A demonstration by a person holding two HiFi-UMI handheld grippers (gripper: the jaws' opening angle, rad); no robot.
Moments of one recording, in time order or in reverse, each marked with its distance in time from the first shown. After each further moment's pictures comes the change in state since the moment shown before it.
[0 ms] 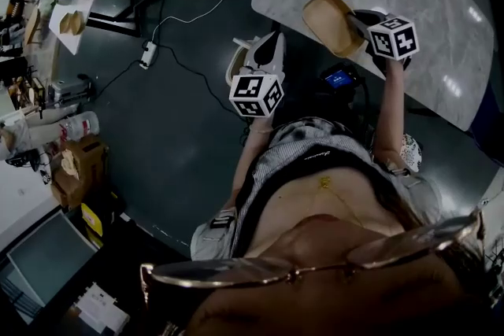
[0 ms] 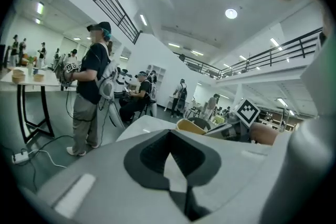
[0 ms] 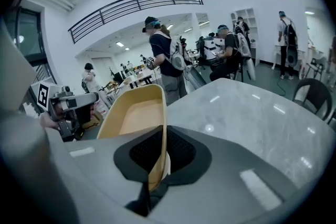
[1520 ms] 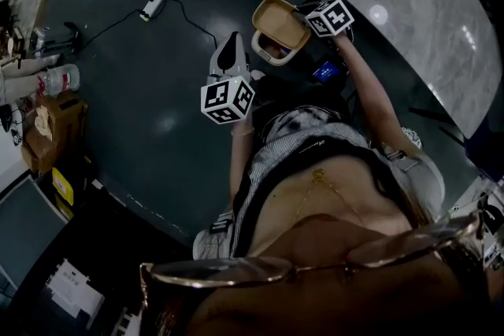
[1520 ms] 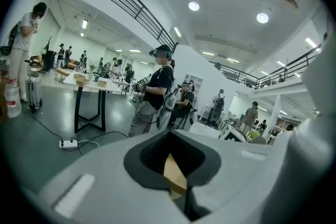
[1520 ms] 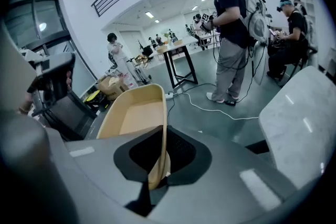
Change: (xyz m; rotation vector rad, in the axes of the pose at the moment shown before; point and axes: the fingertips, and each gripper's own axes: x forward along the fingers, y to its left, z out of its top) left arm -0.244 0.247 -0.021 -0.149 -0.098 0.383; right arm 0.299 0.278 -0.037 -0.238 0.277 0.280
